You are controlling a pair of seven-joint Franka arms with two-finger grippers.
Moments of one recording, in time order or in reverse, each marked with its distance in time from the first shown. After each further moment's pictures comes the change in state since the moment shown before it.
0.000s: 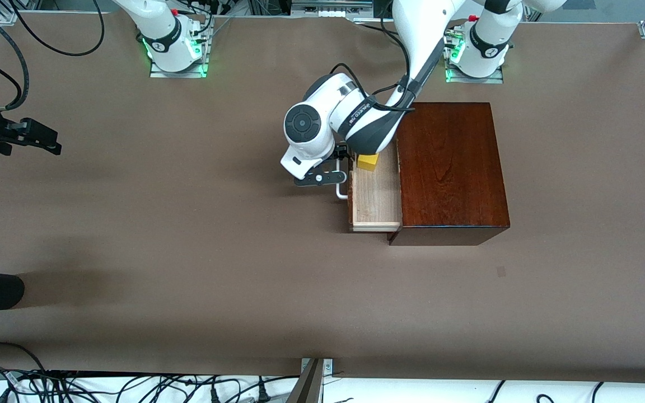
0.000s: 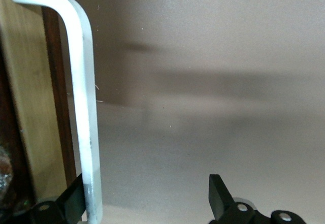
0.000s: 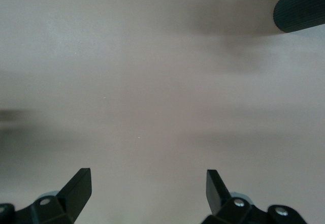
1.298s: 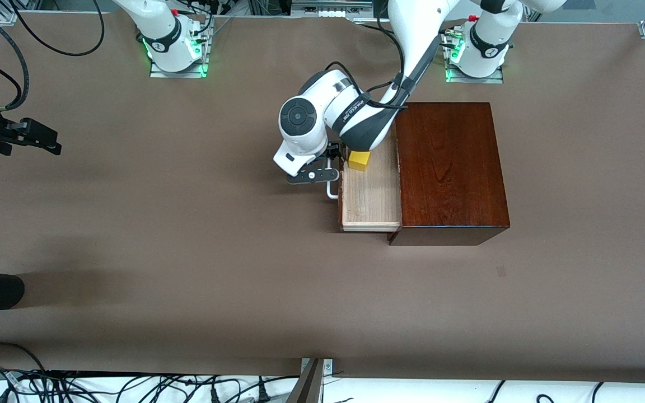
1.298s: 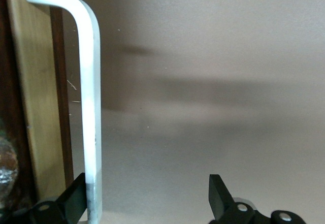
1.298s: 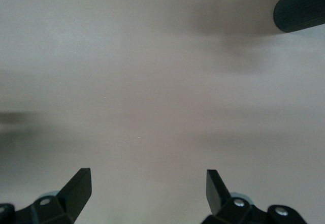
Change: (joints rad) left arm -0.023 0.005 0.003 0.005 -0.024 0.066 -0.024; right arm 0.000 0.000 0.000 0.000 0.000 0.000 0.000
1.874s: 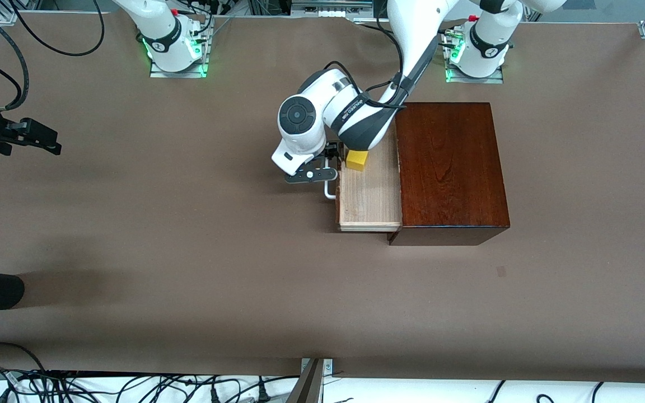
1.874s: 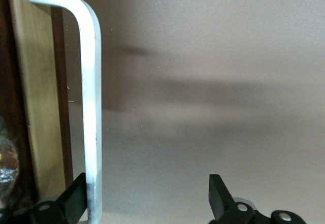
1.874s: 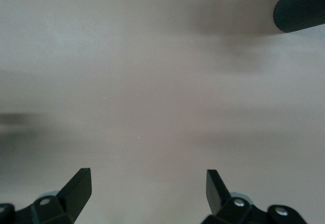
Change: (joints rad) left arm -0.003 0.001 -0.002 0.005 -0.001 0.005 0.000; right arm 0.000 0.000 0.000 0.000 0.000 0.000 0.000
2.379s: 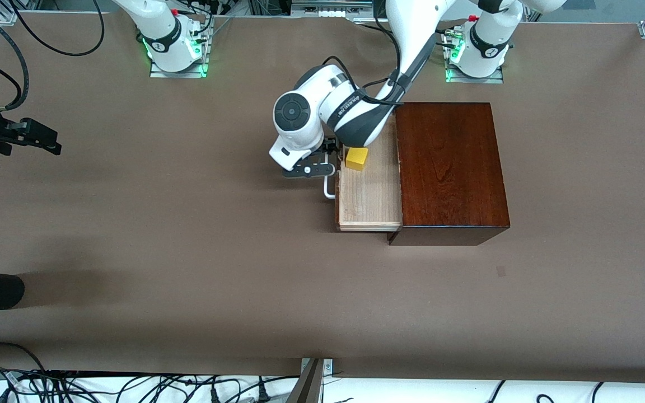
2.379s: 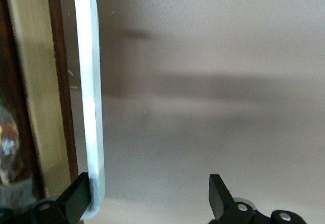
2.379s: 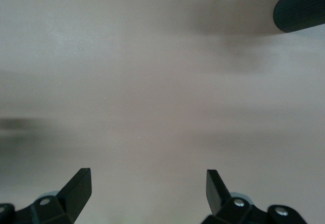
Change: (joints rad) left arm -0.008 0.000 -0.017 0.016 0.016 -0.069 -0.002; right arm 0.000 0.000 0.000 0.000 0.000 0.000 0.000
